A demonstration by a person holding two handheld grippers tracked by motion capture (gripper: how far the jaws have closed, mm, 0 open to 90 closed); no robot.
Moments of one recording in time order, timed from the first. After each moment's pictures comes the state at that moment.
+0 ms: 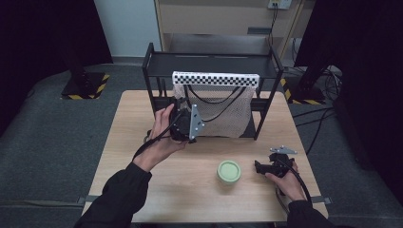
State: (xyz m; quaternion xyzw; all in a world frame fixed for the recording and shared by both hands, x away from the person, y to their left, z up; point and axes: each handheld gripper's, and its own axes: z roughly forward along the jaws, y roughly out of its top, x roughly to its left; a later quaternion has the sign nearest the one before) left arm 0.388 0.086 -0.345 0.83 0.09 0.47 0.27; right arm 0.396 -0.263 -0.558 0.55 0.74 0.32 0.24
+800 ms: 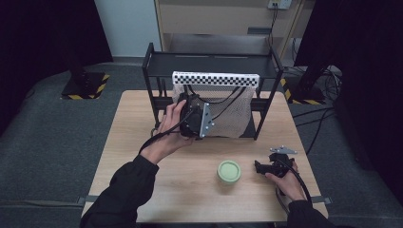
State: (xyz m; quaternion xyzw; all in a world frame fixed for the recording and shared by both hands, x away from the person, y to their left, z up) left arm 0.401 0.063 -0.343 0.84 0.04 0.47 0.25; right arm 0.396 -0.263 -0.558 0.55 0.74 0.32 0.23
